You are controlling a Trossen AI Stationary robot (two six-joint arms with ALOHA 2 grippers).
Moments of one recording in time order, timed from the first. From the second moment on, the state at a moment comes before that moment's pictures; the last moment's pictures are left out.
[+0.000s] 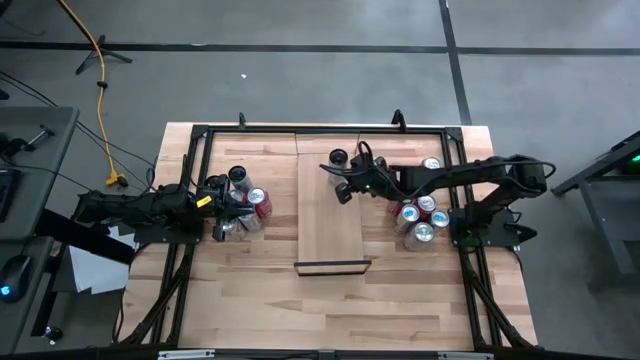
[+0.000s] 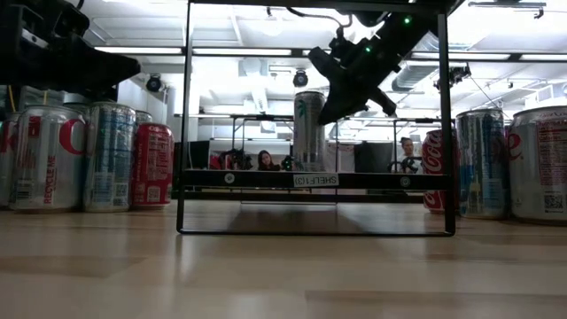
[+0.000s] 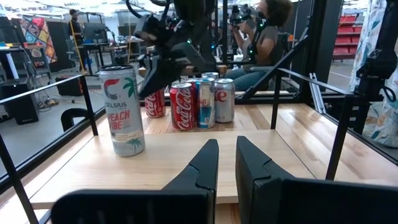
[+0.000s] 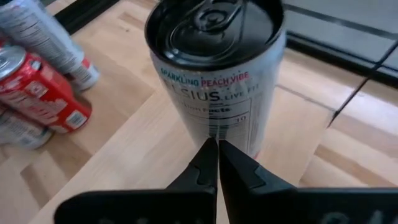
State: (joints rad) left arm -0.06 0.01 0.01 0.02 -0.09 0.04; right arm -0.09 1.53 0.99 -0.20 0.48 0.63
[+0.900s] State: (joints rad) left arm -0.06 0.01 0.01 0.02 -0.09 0.04; right arm -0.16 1.63 1.00 -0.05 0.46 0.54
